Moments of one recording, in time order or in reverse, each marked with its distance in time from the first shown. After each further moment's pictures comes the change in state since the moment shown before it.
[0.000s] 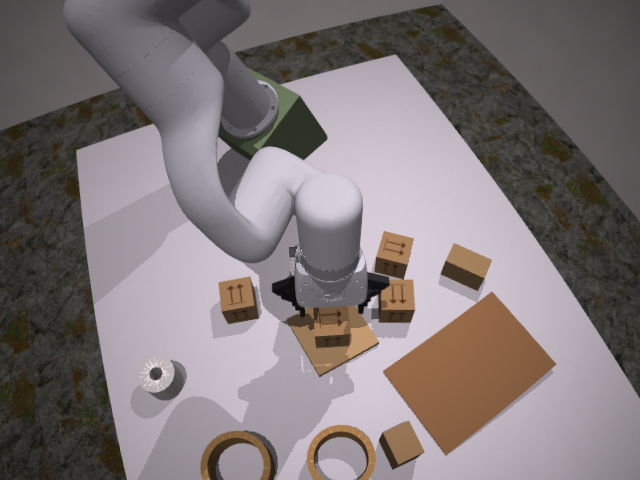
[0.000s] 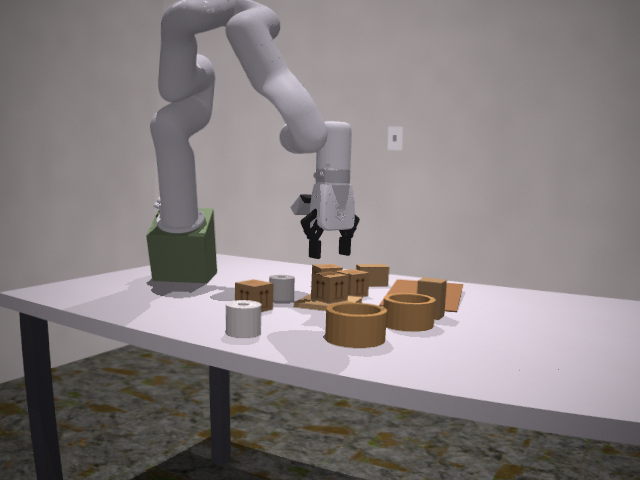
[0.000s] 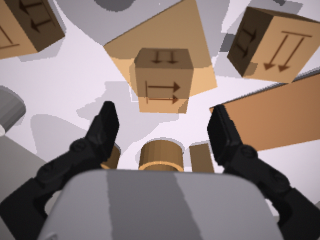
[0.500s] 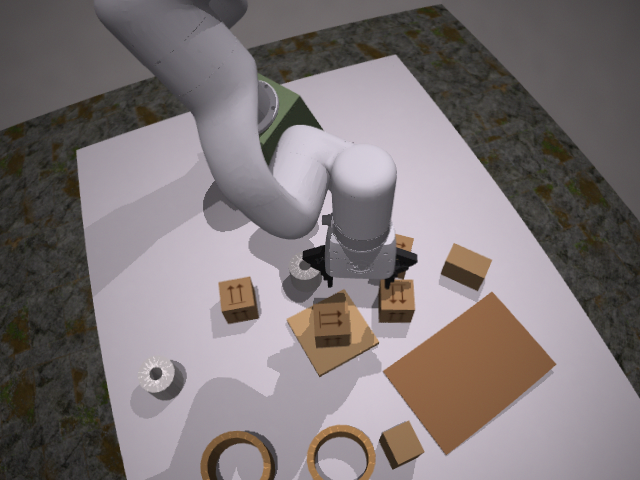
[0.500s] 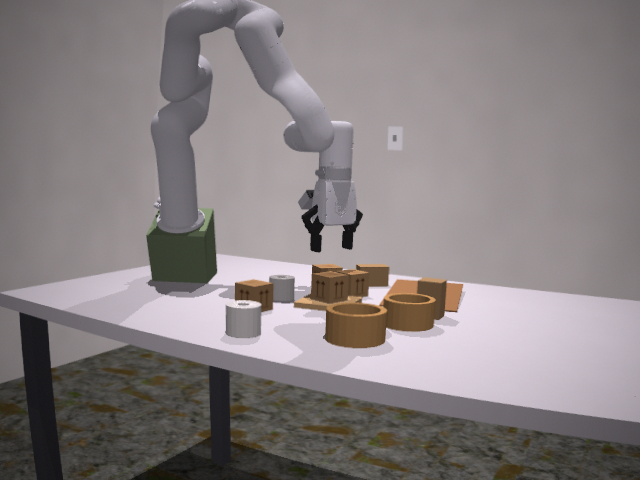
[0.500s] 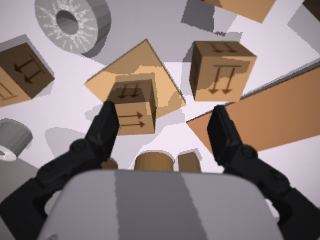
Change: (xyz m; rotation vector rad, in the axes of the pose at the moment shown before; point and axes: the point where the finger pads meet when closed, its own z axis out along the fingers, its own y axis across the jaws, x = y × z) arm 0.042 0.047 -0.006 -0.017 0.026 0.109
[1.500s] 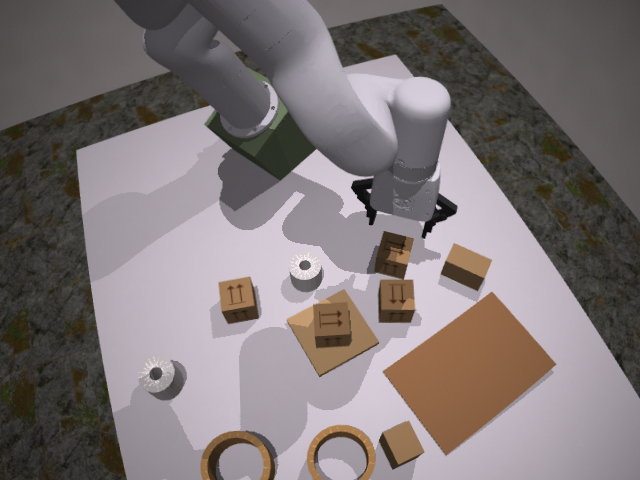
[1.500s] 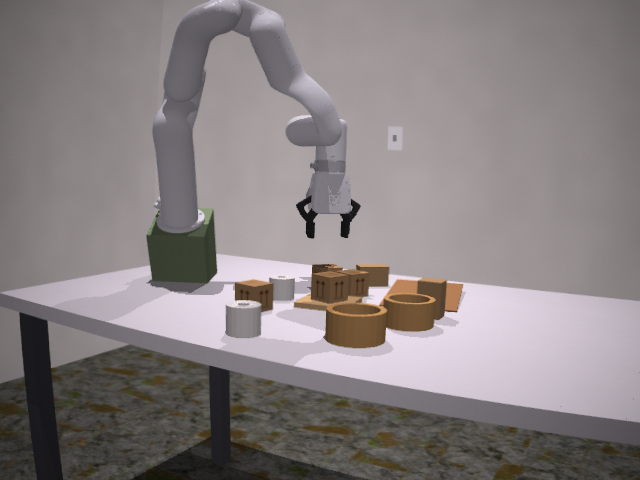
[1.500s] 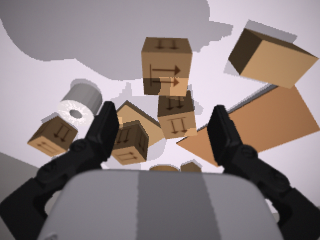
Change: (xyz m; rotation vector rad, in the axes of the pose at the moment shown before) arm 0.101 0.066 -0.011 0.013 -0.030 0.246
